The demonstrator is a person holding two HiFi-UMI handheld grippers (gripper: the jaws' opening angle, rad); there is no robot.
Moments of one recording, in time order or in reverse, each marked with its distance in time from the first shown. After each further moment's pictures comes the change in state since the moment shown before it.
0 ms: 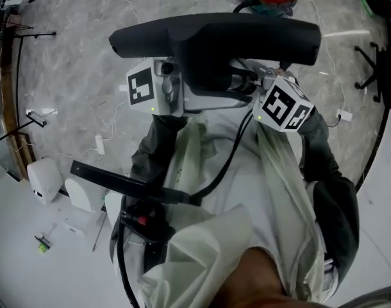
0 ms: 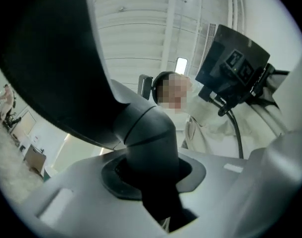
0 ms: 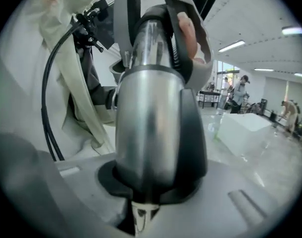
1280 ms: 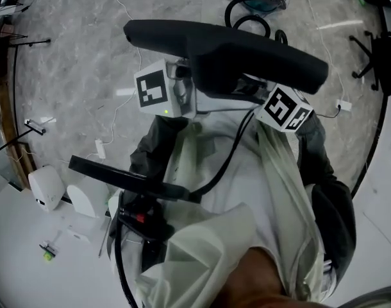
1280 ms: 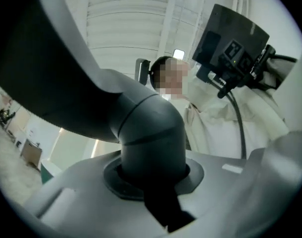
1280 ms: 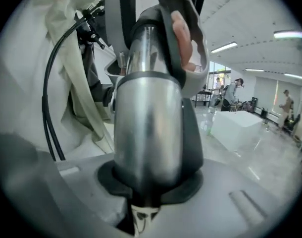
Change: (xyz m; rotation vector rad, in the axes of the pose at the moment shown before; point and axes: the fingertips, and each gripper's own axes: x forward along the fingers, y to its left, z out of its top) left arm 0.006 -0.028 -0.035 -0.011 0.121 -0.059; right arm -0.002 0.018 -0.017 0.046 0.009 -0.096
